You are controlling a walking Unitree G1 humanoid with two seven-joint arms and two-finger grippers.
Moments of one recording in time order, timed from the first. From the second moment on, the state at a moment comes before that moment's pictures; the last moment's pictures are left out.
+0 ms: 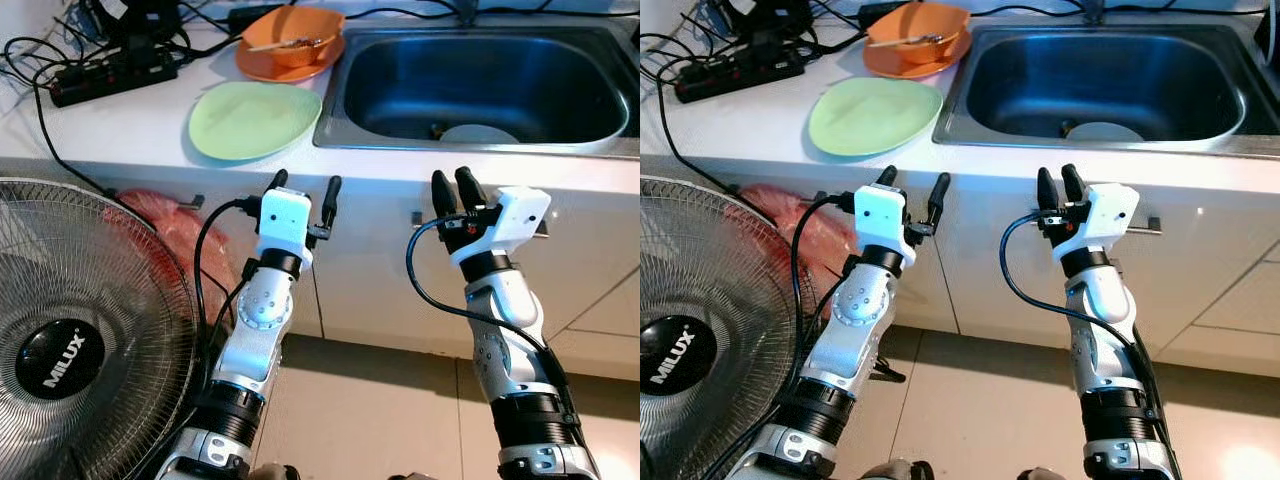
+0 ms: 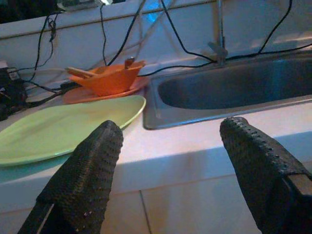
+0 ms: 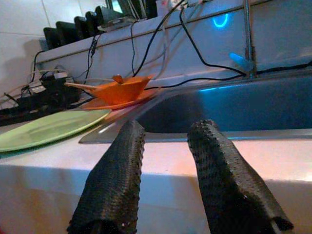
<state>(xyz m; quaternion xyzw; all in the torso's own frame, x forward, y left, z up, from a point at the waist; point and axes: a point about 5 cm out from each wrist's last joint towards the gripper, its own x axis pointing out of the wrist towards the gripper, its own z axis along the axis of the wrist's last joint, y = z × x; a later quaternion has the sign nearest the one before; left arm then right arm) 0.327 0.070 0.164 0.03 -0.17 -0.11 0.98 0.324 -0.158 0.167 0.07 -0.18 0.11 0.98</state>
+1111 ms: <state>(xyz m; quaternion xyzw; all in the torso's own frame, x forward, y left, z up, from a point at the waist) 0.331 0.081 0.155 0.05 -0.16 -0.09 0.98 0.325 -0.157 0.164 0.07 -0.17 0.11 0.98</state>
